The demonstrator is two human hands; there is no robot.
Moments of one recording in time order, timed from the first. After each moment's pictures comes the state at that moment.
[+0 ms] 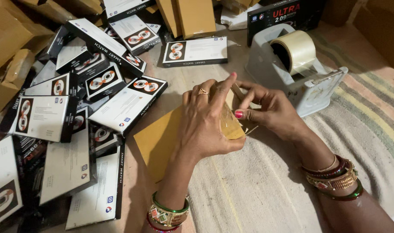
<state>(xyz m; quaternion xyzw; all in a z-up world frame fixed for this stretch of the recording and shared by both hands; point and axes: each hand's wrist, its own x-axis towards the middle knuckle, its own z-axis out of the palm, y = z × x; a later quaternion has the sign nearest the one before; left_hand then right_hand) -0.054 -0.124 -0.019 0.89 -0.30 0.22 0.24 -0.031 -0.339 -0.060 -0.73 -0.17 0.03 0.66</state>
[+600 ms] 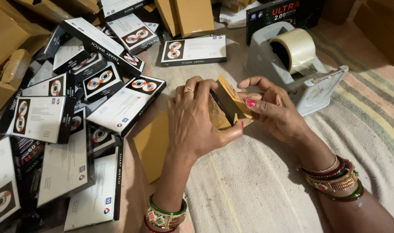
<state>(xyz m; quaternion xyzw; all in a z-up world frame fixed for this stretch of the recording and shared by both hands) -0.061 -0.122 0.002 0.92 -0.21 0.23 0.23 -0.041 -0.339 -0.051 -0.54 -0.20 0.08 0.81</state>
